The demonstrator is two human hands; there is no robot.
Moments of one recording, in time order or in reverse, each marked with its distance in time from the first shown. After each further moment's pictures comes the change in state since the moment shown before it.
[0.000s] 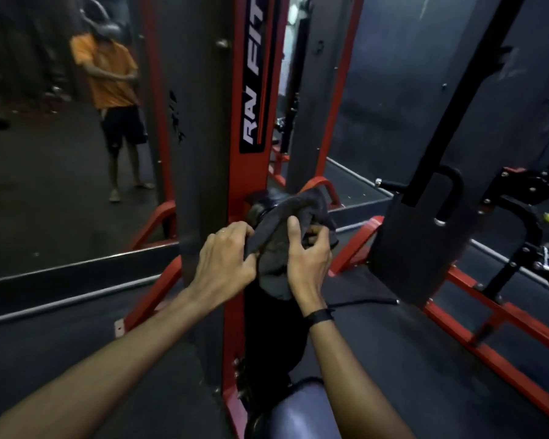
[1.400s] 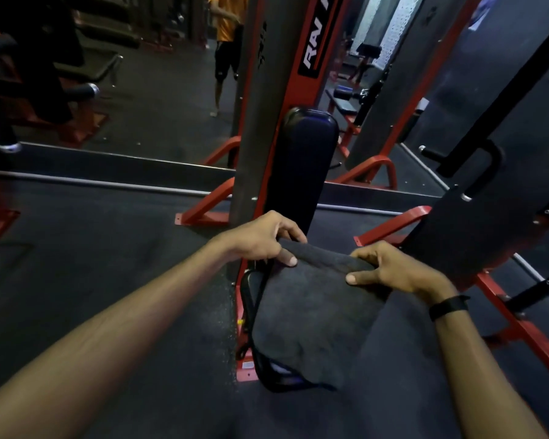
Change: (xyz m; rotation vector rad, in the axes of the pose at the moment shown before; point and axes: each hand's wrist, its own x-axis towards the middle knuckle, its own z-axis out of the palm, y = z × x) left_hand -0.228 0.166 -0.014 -0.517 -0.562 -0.381; right_hand -0.053 0.001 -0.328 -0.490 -1.448 -0.006
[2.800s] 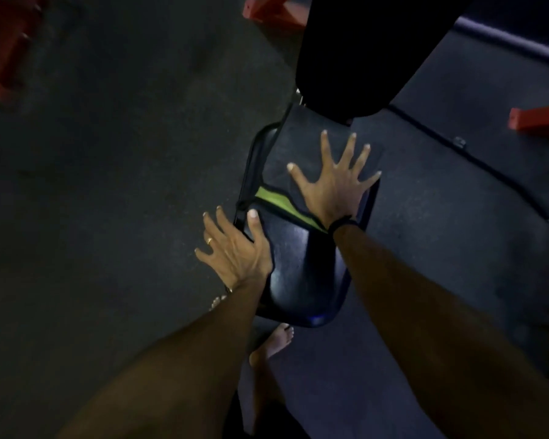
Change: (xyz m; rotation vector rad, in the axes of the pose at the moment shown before) left_hand 0.091 -0.232 0.298 0.232 0.987 -1.357; right_hand 0.288 0.251 0.200 -0.595 0.206 0.008
